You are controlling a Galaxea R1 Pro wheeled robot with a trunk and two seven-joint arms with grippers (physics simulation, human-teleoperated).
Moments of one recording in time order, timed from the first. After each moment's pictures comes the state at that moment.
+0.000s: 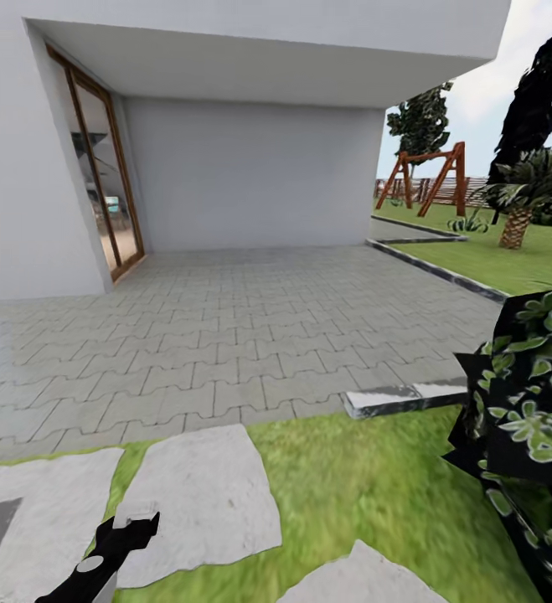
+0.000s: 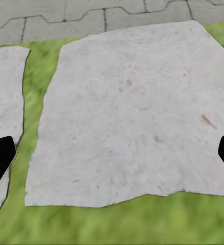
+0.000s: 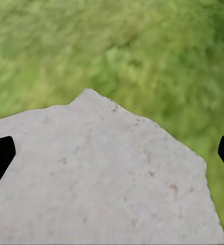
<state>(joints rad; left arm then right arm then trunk) -0.48 0.13 0.07 -0.29 0.01 -0.20 0.00 -0.25 -0.10 0.00 -0.19 0.01 -0.53 0.00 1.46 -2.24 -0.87</state>
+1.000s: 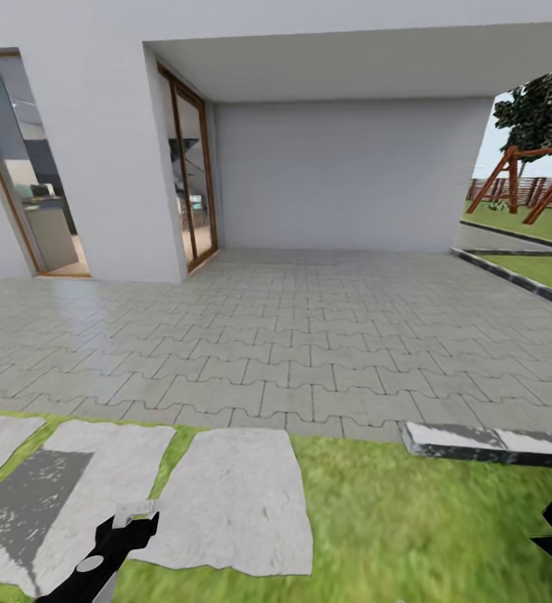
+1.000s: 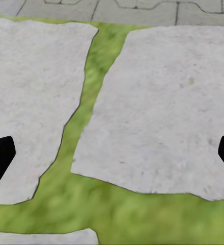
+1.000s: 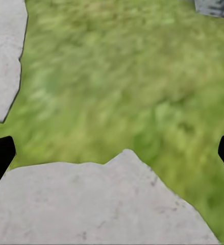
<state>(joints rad) -0.48 0.13 0.07 -0.29 0.01 -0.20 0.00 -0.25 -0.10 0.00 -0.19 0.01 -0.53 0.00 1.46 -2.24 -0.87</state>
